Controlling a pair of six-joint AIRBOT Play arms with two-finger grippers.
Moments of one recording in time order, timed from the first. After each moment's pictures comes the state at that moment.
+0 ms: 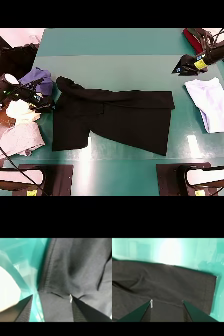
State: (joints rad) left arm 0.27 -1.55 1.17 1.18 -1.34 -1.28; right arm -0.15 -1.57 1.78 -1.15 1.55 1.52
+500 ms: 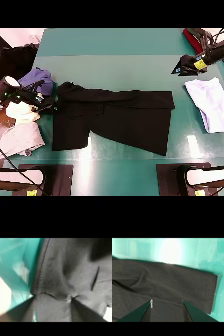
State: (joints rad) left arm 0.27 -1.55 1.12 1.13 -1.32 -1.28; right arm -0.15 -1.57 1.78 -1.14 1.56 1.52
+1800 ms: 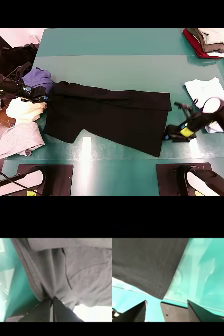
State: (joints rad) left arm 0.27 -1.29 1.16 1.04 -1.33 -1.25; right arm -0.01 -0.97 0.62 -1.22 1.51 1.62
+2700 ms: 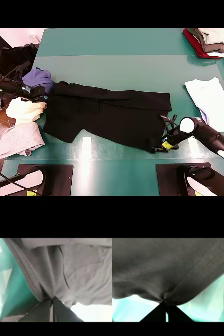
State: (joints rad) left arm 0.27 -1.27 1.16 1.02 -1.33 -1.24; right arm 0.31 -0.95 0.47 -1.18 1.20 1.82
